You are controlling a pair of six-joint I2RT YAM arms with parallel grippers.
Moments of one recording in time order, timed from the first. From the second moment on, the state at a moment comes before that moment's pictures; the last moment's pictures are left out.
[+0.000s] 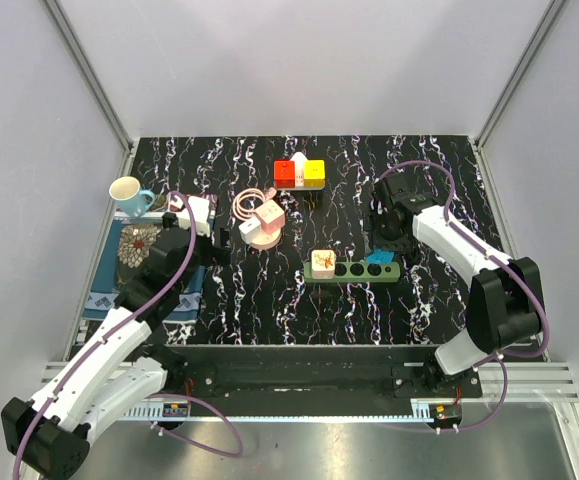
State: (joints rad) left arm -0.48 0.76 0.65 -0.25 -0.24 -0.06; right arm 0.35 1.55 1.17 -0.79 0.05 0.28
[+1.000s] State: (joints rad) left arm -0.48 0.77 0.65 -0.25 -0.24 -0.05; right arm 0.42 1.57 1.13 -0.72 0.14 0.25
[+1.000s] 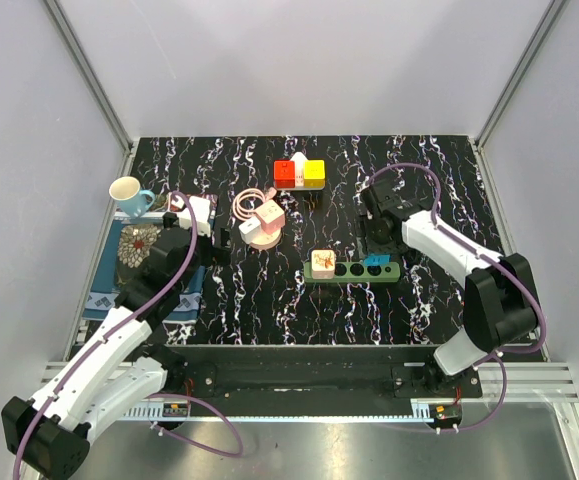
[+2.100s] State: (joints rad) left arm -0.48 0.73 0.64 -0.24 -0.24 -0.04; right arm 0.46 1.44 0.96 -0.59 0.21 0.41
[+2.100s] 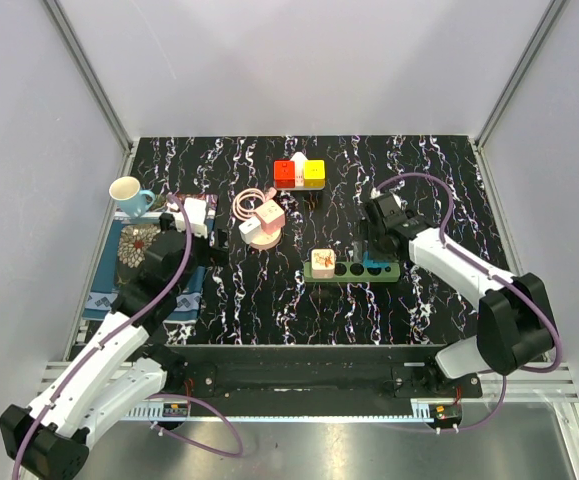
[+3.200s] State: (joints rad) left arm -0.45 0.28 1.00 -0.48 -0.64 -0.20; right arm 0.23 0.73 1.20 -0.53 0.54 0.40
